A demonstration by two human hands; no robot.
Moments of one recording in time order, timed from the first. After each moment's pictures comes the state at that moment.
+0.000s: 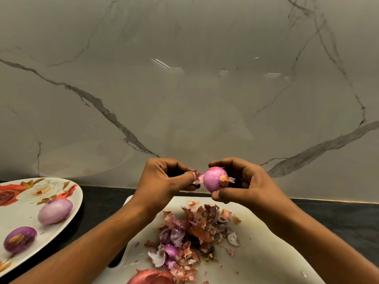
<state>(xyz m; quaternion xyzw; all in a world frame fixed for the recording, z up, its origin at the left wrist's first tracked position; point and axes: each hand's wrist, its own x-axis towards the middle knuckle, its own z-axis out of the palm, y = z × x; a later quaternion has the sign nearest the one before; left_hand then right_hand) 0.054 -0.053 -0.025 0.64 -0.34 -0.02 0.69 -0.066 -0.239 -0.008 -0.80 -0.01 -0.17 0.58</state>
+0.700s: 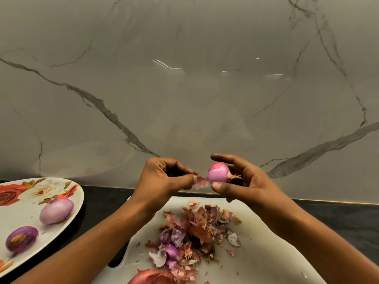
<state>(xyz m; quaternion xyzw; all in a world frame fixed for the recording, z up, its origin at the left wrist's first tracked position) 0.060 -0.049 -0.025 0.66 -0.34 -0.01 0.67 -0.067 -0.237 -0.006 -0.79 -0.01 -0.16 0.59</state>
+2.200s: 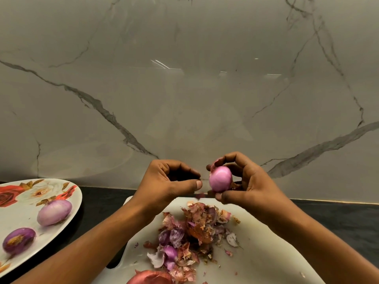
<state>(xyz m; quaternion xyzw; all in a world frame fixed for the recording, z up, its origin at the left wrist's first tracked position) 0.057 -0.049 -0.026 0.64 -0.37 -0.06 0.67 -0.061 -0.247 -0.015 -0.79 -0.06 -0.19 0.57</state>
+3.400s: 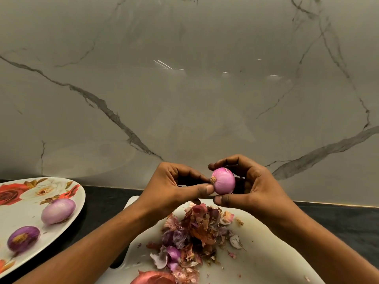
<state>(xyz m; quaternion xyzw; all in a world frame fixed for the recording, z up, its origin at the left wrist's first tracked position) 0.054 -0.049 -0.026 0.64 -0.44 -0.06 0.63 -0.063 -0.241 -0.012 -0.79 -0.07 -0.20 0.57</state>
